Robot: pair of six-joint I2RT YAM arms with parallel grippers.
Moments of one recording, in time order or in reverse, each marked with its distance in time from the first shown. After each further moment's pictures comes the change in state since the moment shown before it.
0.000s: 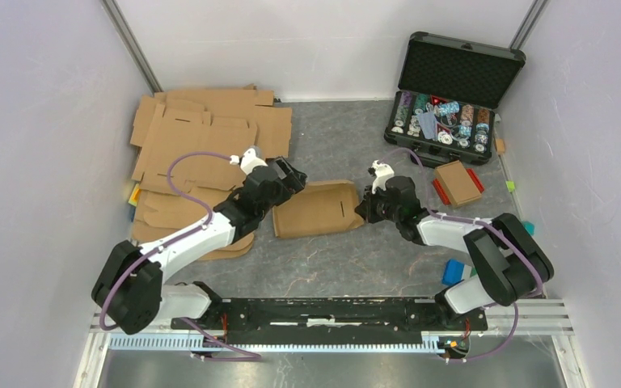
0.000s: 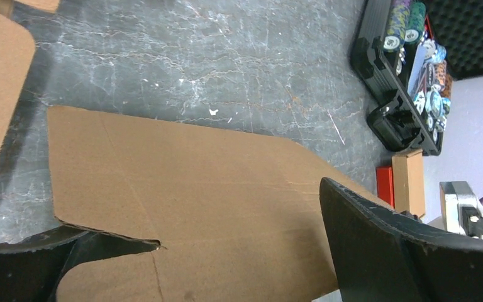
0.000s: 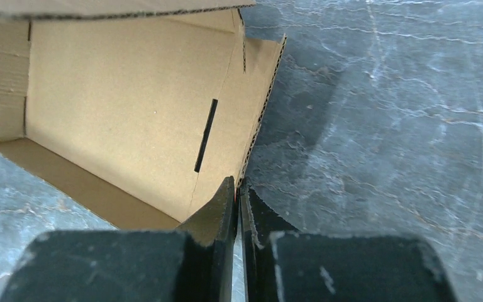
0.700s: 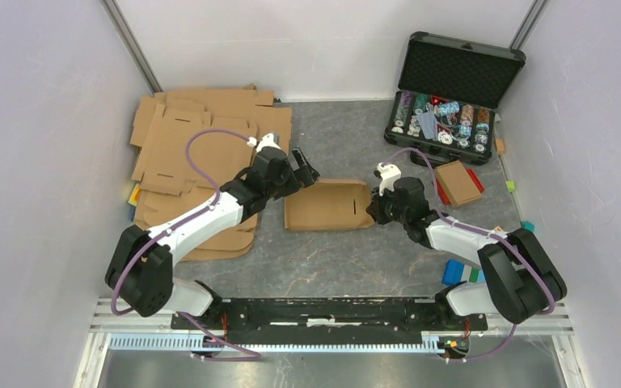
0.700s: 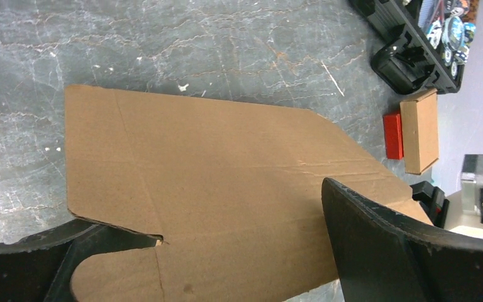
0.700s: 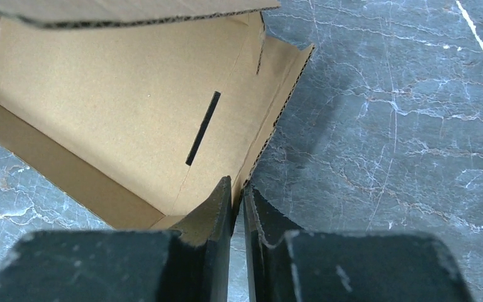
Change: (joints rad) left arm 0.029 0.135 0.216 -0.185 0.217 0.124; right arm -0.043 -0.134 -0.025 -0.147 0.063 -0.174
